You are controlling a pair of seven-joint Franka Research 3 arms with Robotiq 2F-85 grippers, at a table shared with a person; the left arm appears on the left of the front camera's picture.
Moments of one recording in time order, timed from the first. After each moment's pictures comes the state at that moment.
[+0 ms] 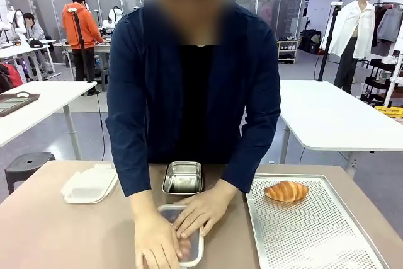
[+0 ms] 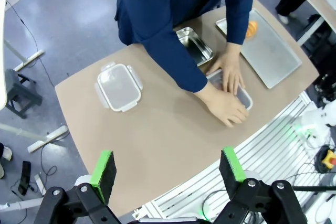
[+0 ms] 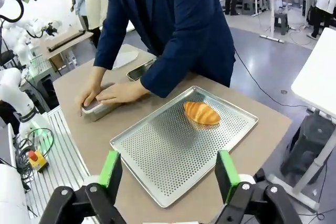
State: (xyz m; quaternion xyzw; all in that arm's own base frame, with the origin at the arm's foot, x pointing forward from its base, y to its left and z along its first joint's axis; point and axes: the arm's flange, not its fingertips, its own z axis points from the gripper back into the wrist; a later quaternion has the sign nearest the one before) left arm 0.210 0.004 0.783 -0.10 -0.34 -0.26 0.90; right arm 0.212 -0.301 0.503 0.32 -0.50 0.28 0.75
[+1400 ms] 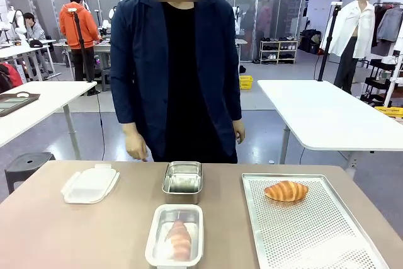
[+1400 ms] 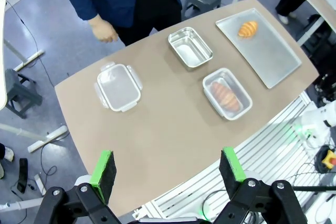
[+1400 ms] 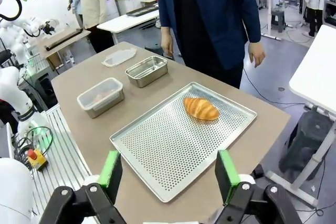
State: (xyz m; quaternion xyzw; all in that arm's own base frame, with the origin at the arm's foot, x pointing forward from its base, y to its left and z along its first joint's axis) left arm 0.210 0.004 0.783 -0.10 -0.34 -0.26 0.90; right arm 0.200 -0.302 0.501 0.32 -0.50 0.28 0.76
